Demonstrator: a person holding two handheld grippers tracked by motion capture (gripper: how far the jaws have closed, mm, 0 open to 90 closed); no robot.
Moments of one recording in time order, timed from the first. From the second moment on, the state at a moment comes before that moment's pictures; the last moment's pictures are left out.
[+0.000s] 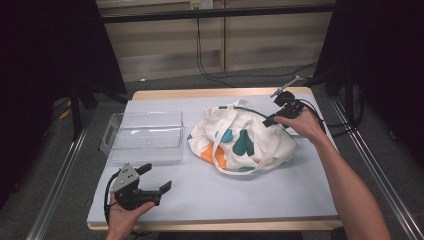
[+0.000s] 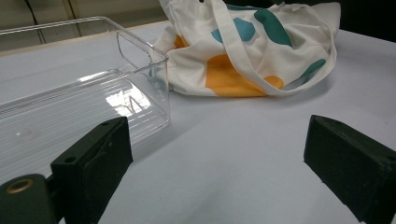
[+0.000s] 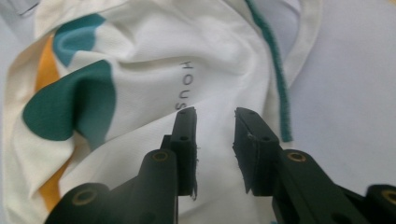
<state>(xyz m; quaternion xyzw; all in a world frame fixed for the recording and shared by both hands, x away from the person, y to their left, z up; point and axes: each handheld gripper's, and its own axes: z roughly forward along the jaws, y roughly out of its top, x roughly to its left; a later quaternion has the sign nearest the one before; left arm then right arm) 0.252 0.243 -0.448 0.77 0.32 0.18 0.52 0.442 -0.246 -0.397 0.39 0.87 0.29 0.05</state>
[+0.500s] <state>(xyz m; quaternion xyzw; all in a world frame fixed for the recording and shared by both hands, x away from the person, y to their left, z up) 0.253 0.247 -0.448 0.77 0.34 0.18 0.51 0.468 -0.245 -0.419 0.43 0.87 0.25 0.02</state>
